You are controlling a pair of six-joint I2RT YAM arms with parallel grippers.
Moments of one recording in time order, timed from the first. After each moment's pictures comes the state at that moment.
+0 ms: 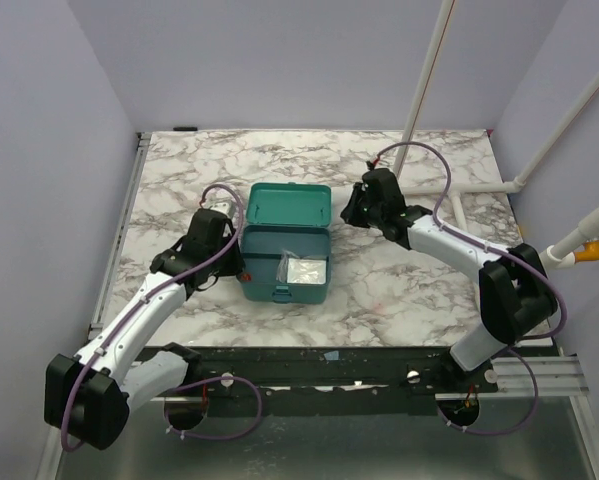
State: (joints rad) left arm -0.39 1.01 0.74 -0.56 0.04 -0.44; right arm 0.54 1.61 1.08 -0.11 0.09 0.56
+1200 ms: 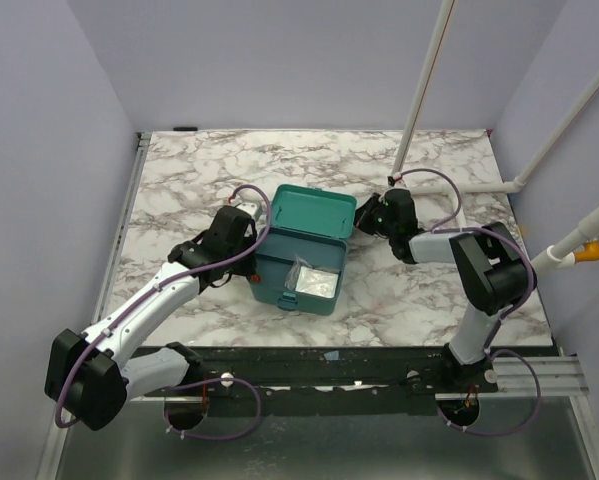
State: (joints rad) left arm -0.55 1.12 0.83 -0.58 -0.03 -0.32; right arm 0.37 1.80 0.81 0.53 -0.12 0.73
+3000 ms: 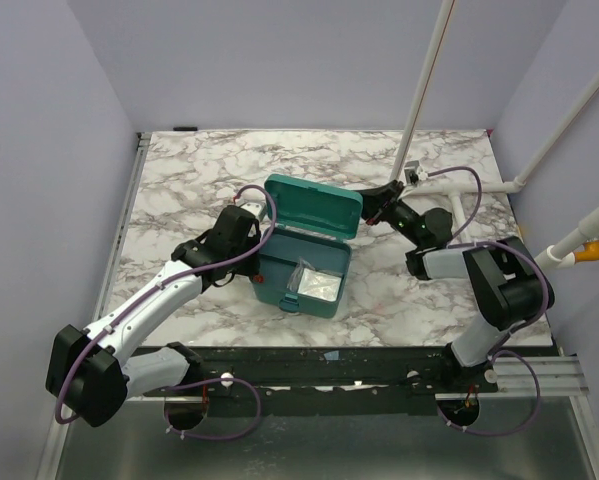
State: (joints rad) left arm -0.57 1.14 0.84 -0.57 -0.03 -0.32; right arm 0.31 1.69 0.60 1.47 -0.59 0.65
